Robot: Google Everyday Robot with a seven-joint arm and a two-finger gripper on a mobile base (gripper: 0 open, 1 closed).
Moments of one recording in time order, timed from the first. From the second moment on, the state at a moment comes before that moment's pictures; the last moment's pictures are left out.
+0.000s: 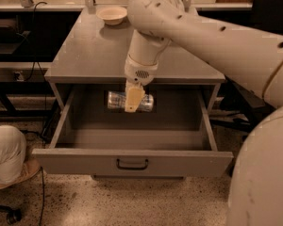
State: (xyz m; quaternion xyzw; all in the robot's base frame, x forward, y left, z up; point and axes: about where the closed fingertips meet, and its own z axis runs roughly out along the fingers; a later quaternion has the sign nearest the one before) arm 0.578 0.026 0.799 -0.72 0.68 0.11 0.09
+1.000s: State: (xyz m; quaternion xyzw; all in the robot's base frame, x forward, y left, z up) arm 0.589 0.038 0.682 -0.66 0.73 0.12 0.15
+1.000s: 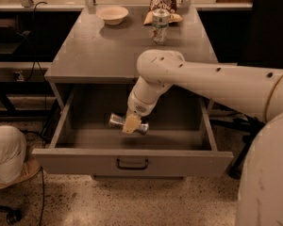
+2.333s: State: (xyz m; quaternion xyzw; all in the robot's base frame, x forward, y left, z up) arm 0.615 0.057 0.642 -0.63 0.74 0.14 0.19
